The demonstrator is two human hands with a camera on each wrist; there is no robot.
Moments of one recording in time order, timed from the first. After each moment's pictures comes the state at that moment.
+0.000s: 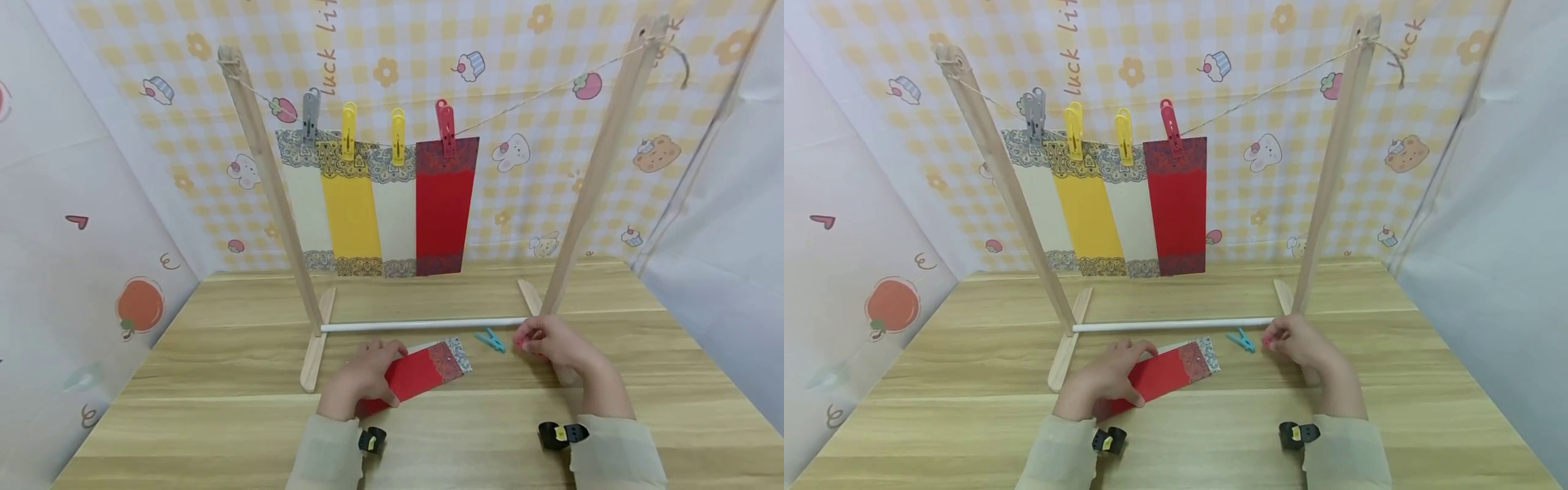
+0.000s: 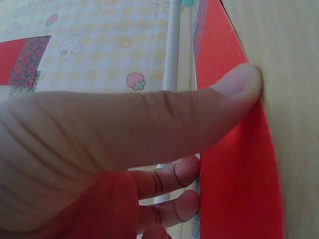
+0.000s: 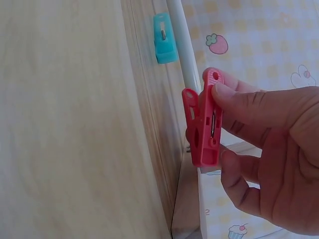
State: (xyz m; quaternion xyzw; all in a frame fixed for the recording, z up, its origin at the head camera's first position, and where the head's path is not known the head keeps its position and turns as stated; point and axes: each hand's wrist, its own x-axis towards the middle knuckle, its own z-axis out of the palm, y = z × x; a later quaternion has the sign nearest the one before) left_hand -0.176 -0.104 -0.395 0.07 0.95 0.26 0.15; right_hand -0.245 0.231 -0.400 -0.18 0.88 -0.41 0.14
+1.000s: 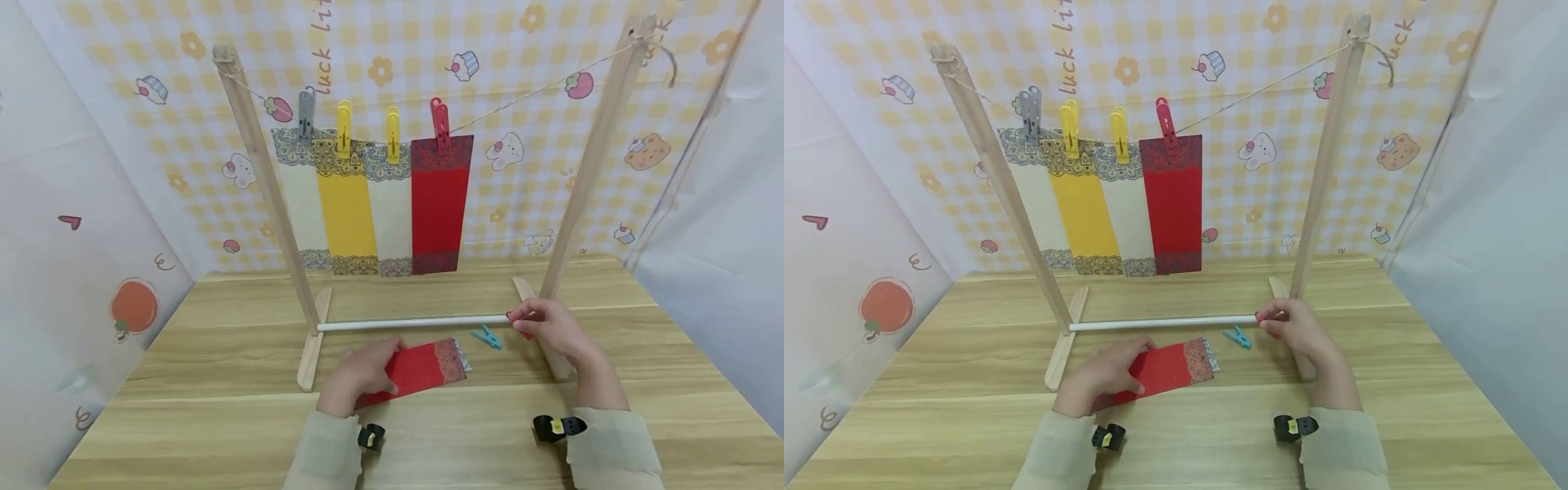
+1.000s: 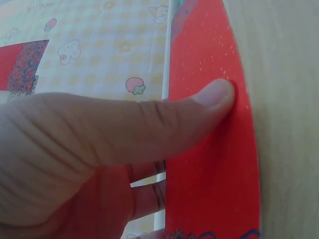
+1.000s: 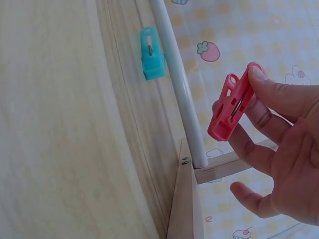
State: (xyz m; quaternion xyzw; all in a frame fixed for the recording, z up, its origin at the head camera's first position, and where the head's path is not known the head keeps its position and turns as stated) left_hand -0.184 -0.099 -0.398 0.07 0.95 0.25 0.15; right_hand -0.248 0.226 -0.391 -0.15 0.86 -0.49 0.08
